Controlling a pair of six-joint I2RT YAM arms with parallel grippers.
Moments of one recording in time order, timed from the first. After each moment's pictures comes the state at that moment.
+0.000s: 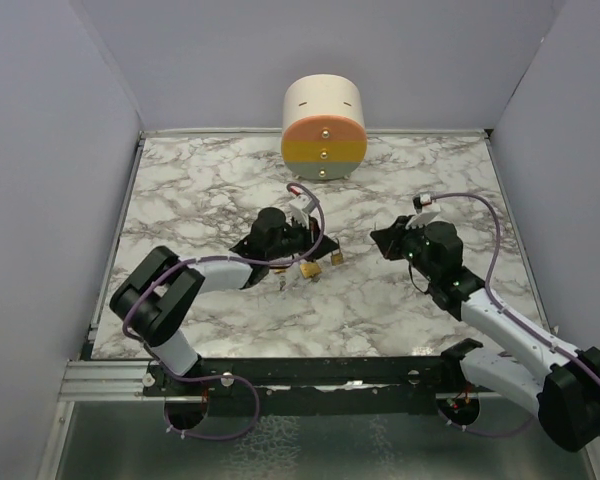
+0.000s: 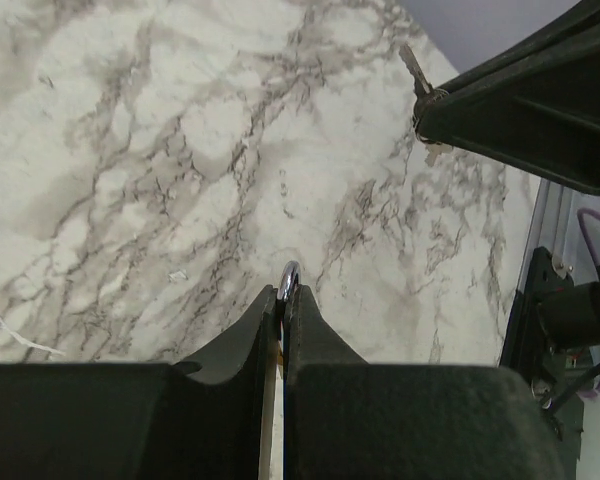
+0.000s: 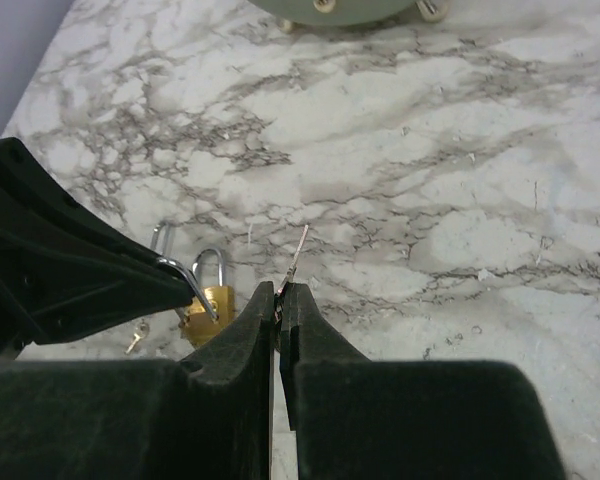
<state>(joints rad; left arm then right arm) -0.66 1.60 0.71 0.68 0.45 -0.47 0.46 0.94 0.48 0.23 -0.04 0.40</state>
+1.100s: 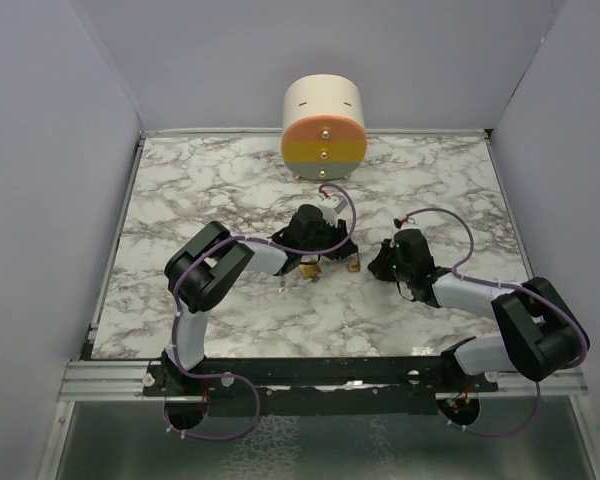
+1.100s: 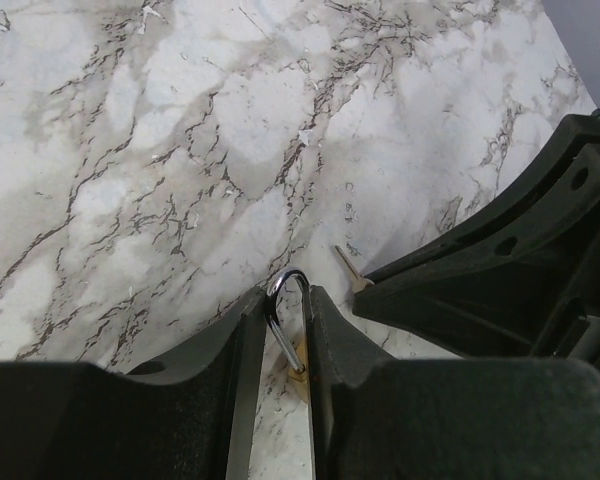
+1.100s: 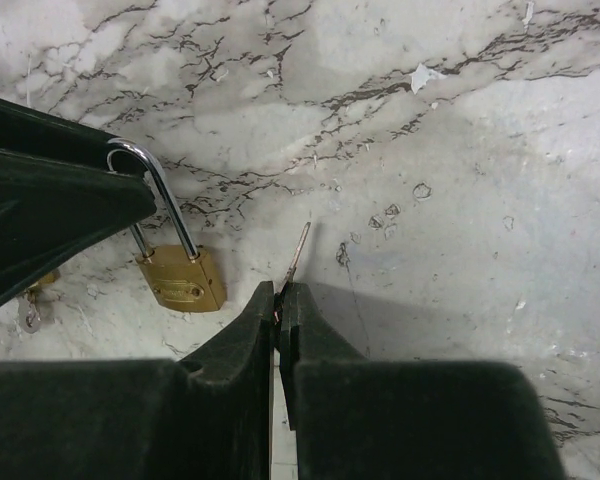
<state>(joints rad) -0.75 1.99 0.99 0.58 0.34 -0.50 0.46 1.36 0.43 0.24 0.03 0.52</state>
